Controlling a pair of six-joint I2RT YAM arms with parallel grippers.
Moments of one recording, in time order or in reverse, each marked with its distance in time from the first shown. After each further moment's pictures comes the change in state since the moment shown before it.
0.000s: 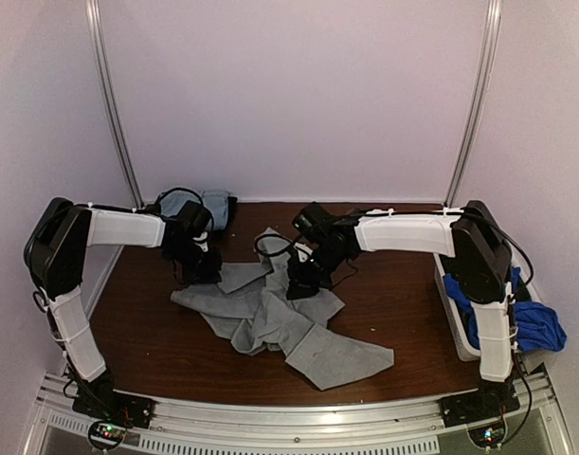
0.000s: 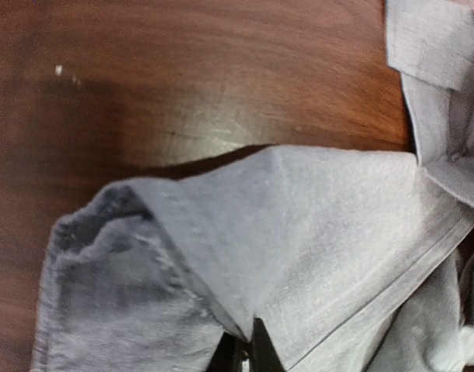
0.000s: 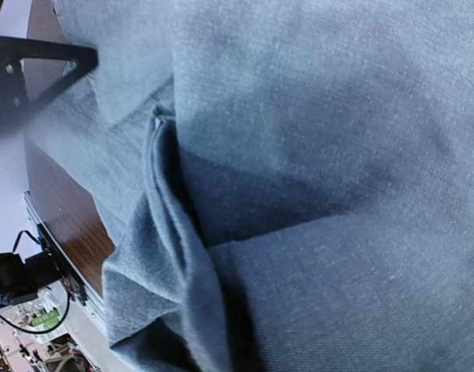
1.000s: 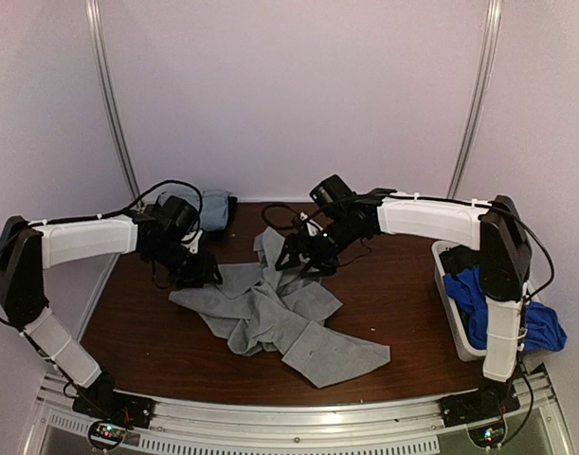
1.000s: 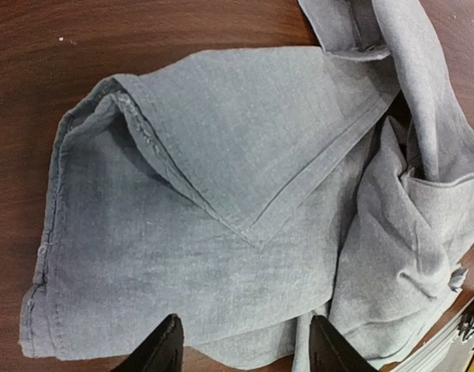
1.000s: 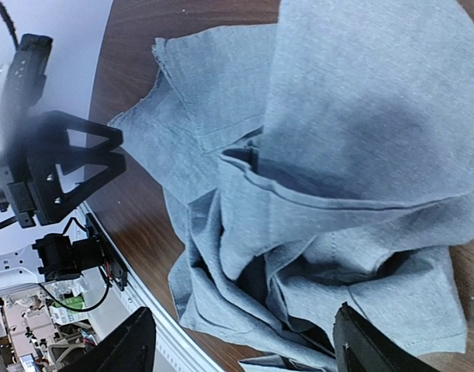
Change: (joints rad) left arm -0.043 -0.299 -0.106 -0.169 0.040 0.167; right arm -0.076 -0.128 -0.017 0.019 -0.100 -0.080
